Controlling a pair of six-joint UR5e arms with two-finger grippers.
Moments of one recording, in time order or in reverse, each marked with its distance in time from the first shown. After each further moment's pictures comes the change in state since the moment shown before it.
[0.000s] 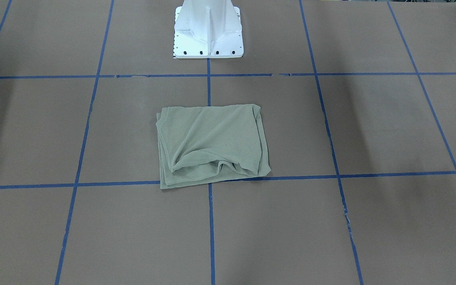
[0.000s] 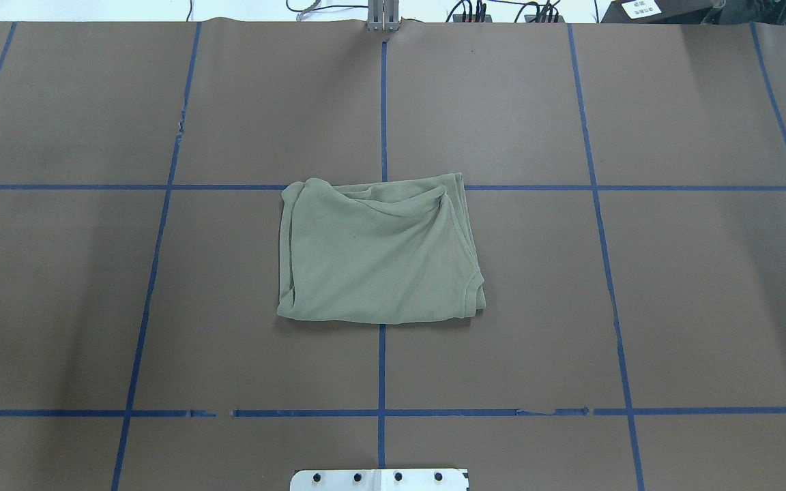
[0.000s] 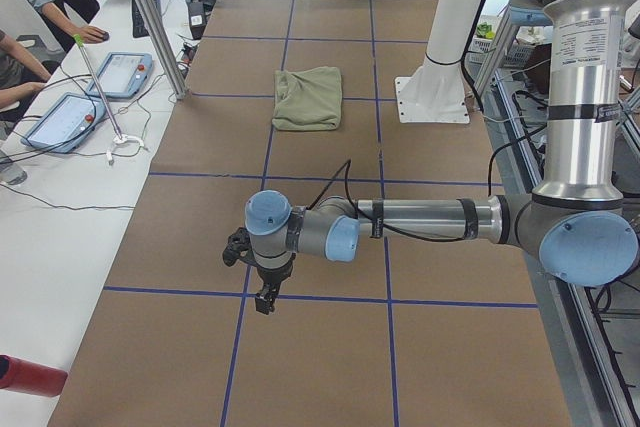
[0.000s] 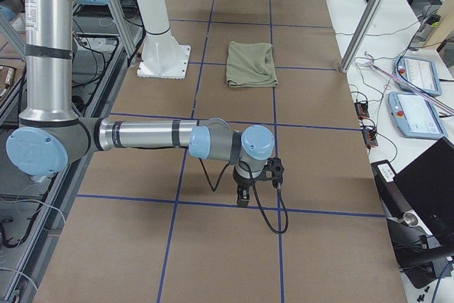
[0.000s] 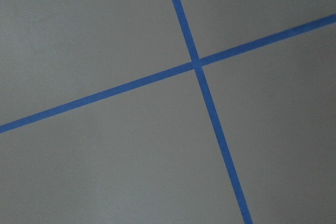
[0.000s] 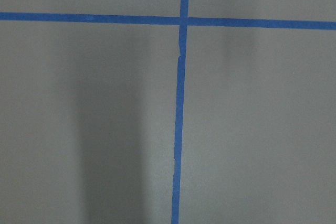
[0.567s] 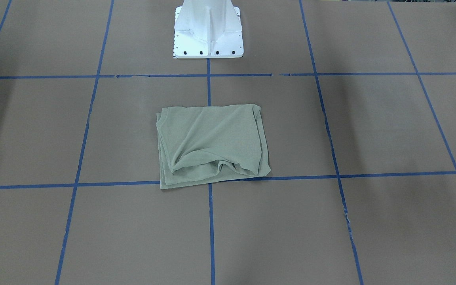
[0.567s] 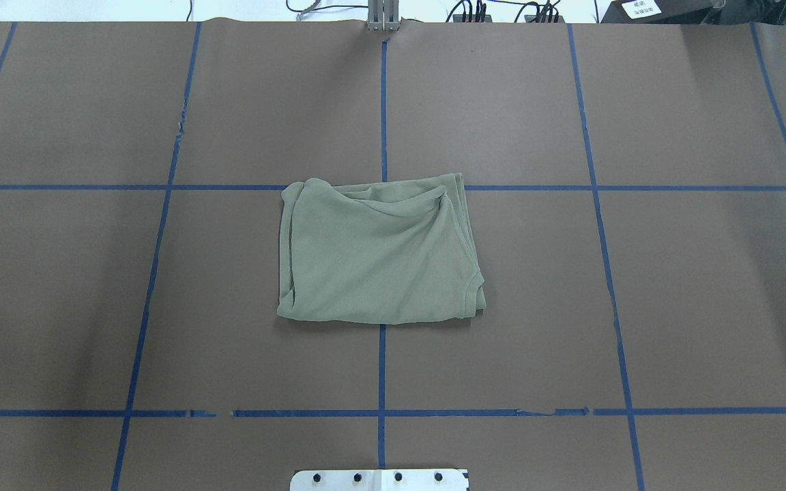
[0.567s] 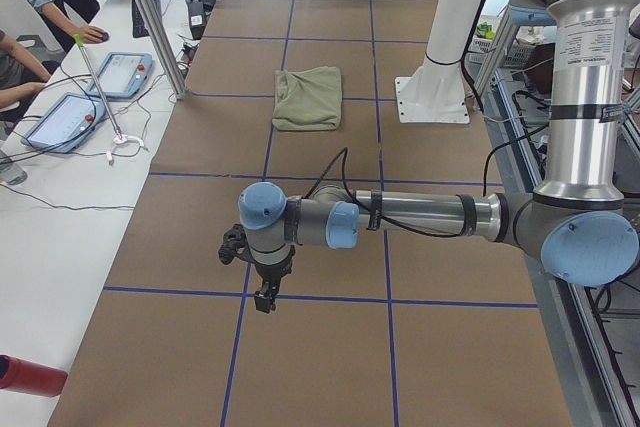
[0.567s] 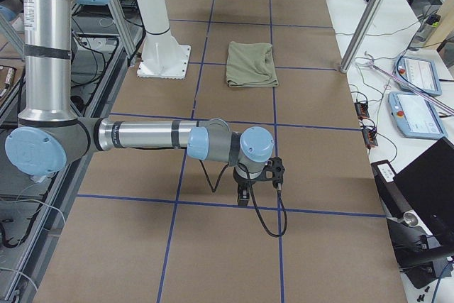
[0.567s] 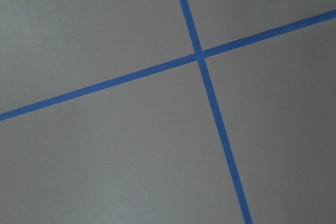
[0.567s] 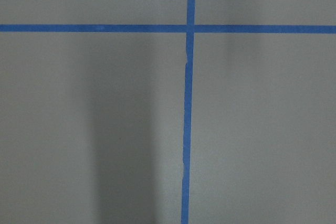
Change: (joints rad) left arm -0.063 -0.011 -0.060 0.133 -0.003 0.043; right arm 0.013 0.008 -0.001 0.001 0.027 0.005
